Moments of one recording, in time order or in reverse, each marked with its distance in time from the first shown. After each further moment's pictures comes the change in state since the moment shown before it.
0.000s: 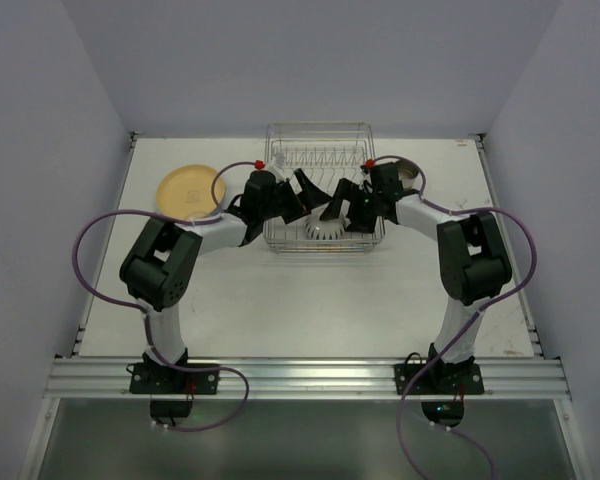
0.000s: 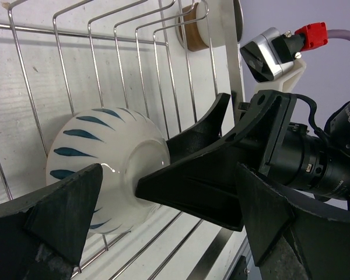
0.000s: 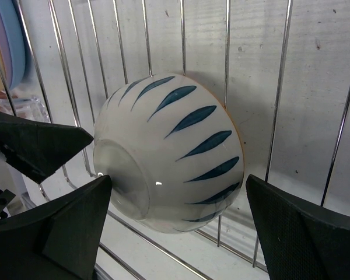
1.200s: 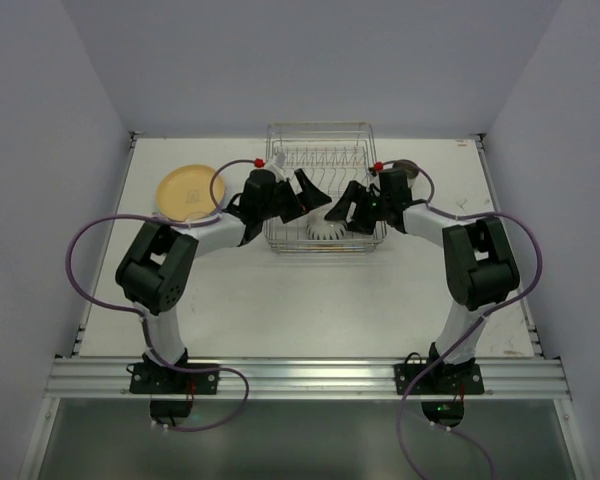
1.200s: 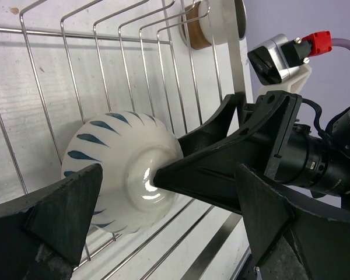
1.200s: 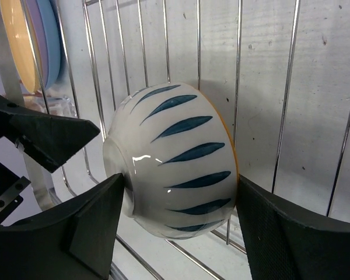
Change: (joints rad) left arm -0.006 -0.030 0.000 -0.048 -0.019 0.046; right arm -0.038 -0.050 -0.123 0.179 -0.085 0.072
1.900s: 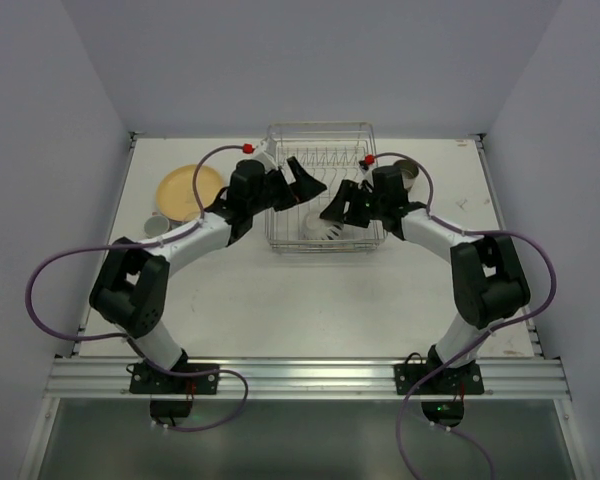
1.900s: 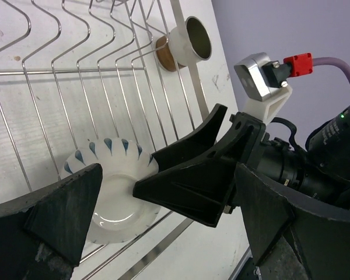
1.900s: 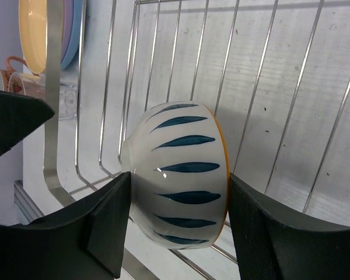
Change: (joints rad) left arm 0.000 -0.185 -0.001 -0.103 -0.055 0.069; right arm 0.074 -0.132 -0.035 0.026 0.097 -0.119
